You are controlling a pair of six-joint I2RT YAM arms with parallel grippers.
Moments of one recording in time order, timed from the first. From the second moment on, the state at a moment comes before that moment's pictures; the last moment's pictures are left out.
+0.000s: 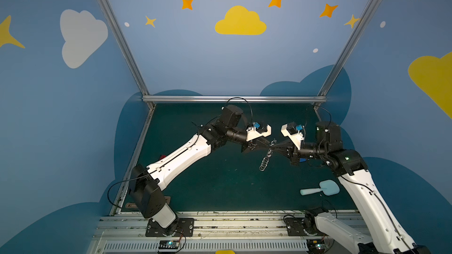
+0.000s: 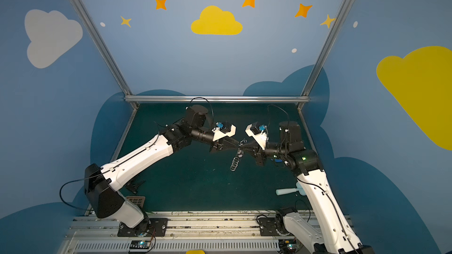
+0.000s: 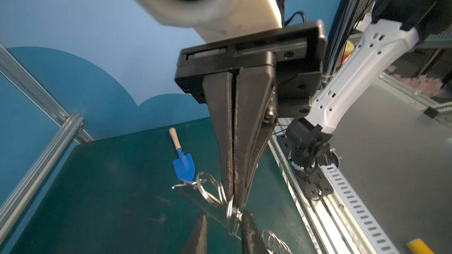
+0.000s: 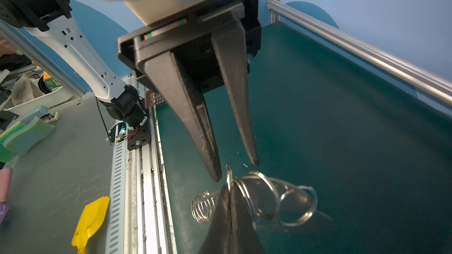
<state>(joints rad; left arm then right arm) -0.77 1.61 1.54 -0.45 0.82 0.55 0.31 0.99 1.15 -0.83 -0.86 -0.39</state>
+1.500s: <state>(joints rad) -0.84 1.69 1.64 -0.72 0.69 0.75 0.40 1.06 1.23 -1.06 -0.70 -0.44</state>
